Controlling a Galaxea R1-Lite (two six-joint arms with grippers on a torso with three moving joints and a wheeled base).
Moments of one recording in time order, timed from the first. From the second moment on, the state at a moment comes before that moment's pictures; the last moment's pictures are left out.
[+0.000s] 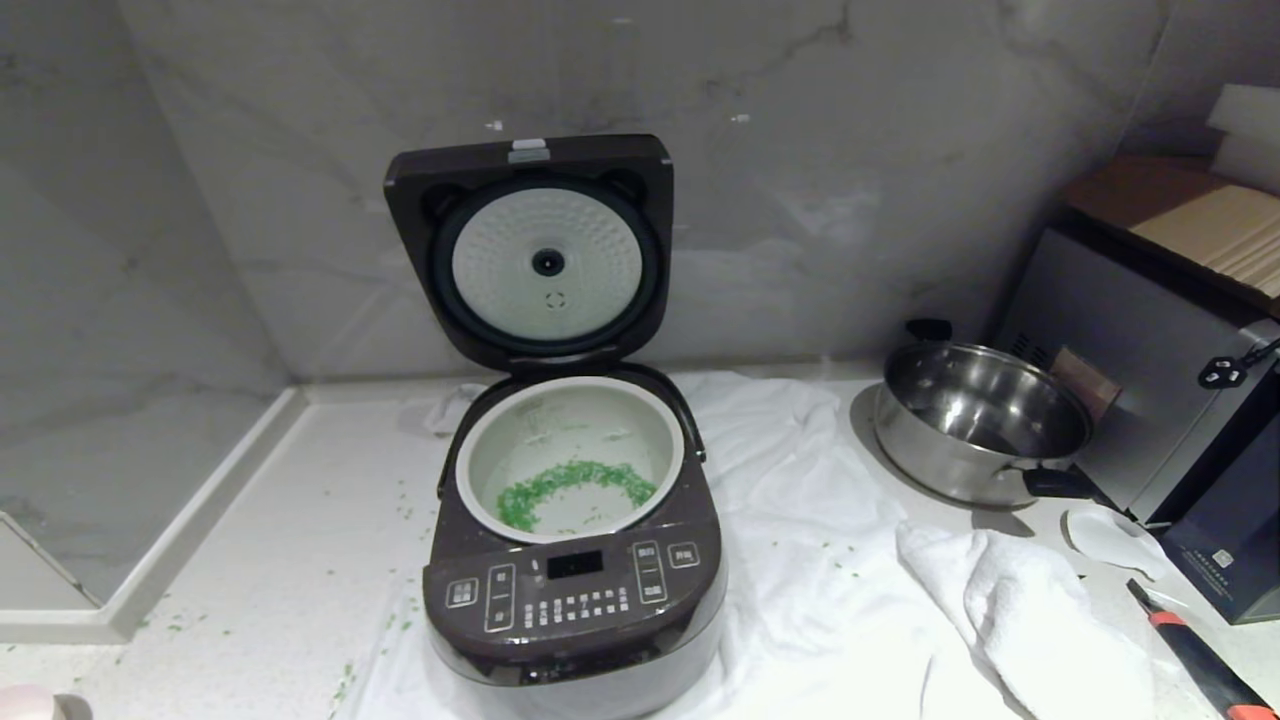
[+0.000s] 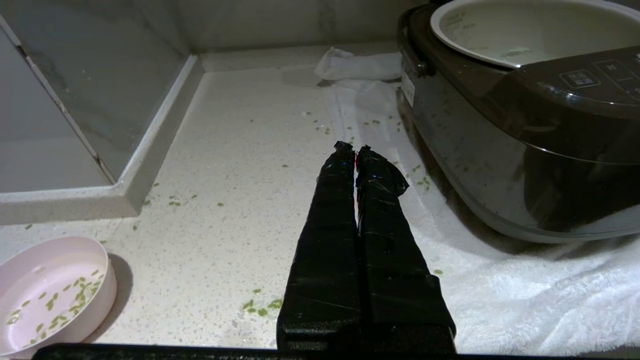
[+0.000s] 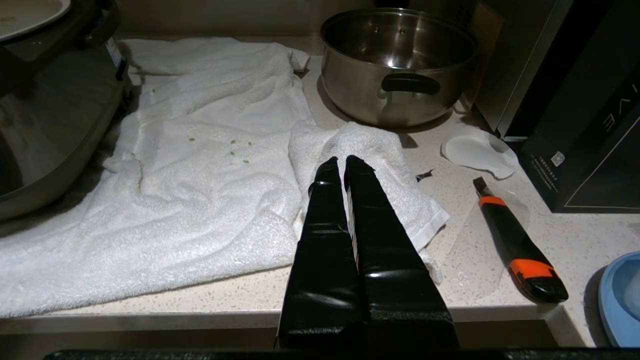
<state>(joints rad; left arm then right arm) 0.00 0.00 0.00 -0.03 -0.02 0.06 0.00 0.00 -0.01 0.03 0.02 -0.04</state>
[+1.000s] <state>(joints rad) 0.00 0.00 -0.03 0.07 0.01 0.01 0.00 0.00 -0.01 0.03 0.02 -0.04</state>
